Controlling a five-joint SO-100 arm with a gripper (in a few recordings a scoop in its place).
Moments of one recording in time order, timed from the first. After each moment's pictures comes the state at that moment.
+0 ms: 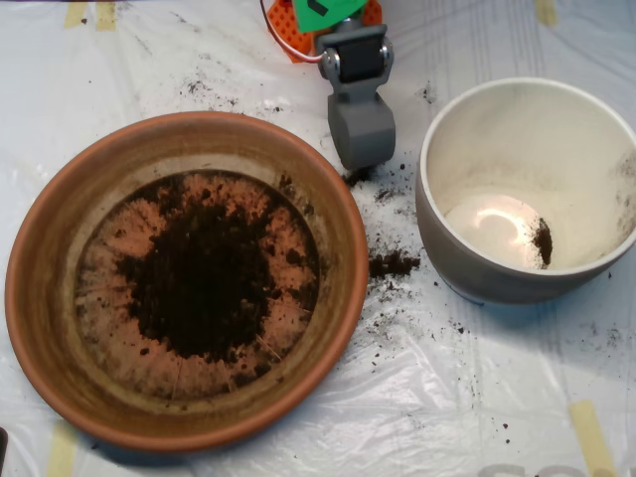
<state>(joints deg) -7.3 187.6 177.0 56.4 -4.3</state>
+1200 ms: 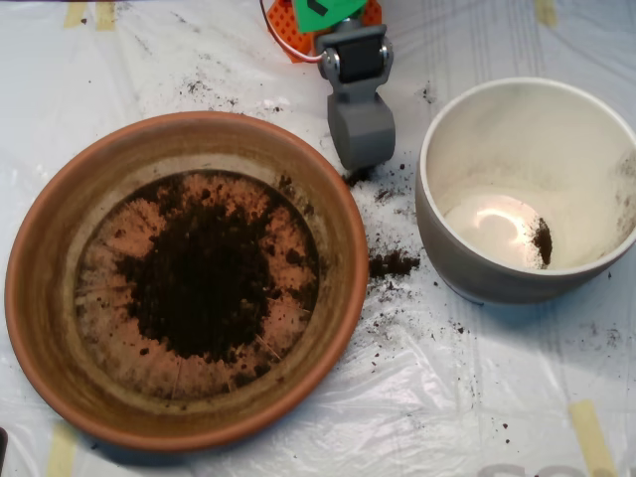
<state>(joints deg) -7.2 187.6 177.0 56.4 -4.6</state>
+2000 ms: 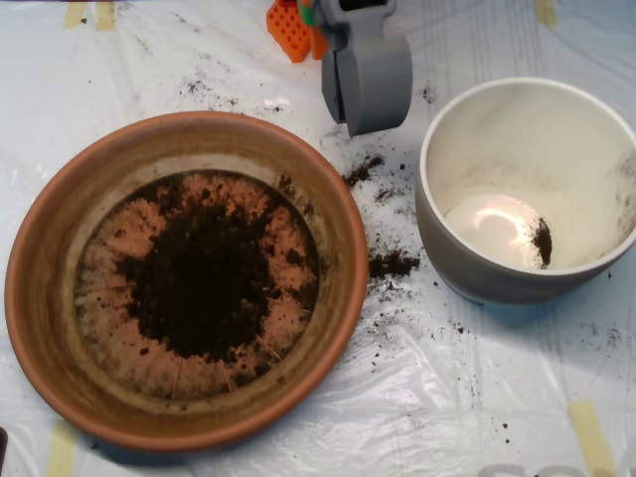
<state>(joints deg) -6.7 187.6 157.5 62.8 -10.1</state>
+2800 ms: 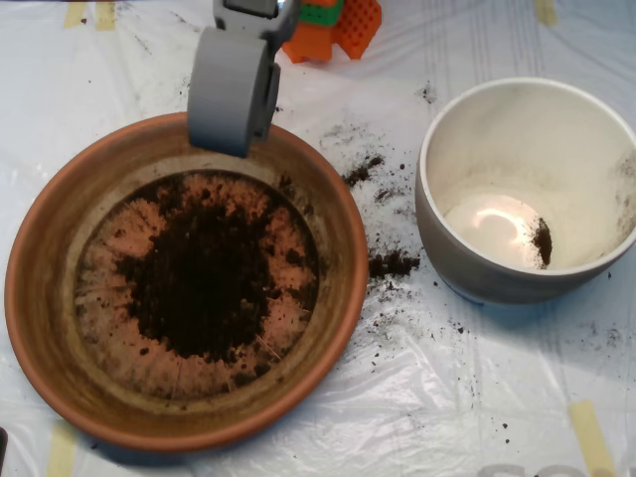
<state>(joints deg) 22.1 166.3 151.6 48.3 -10.5</state>
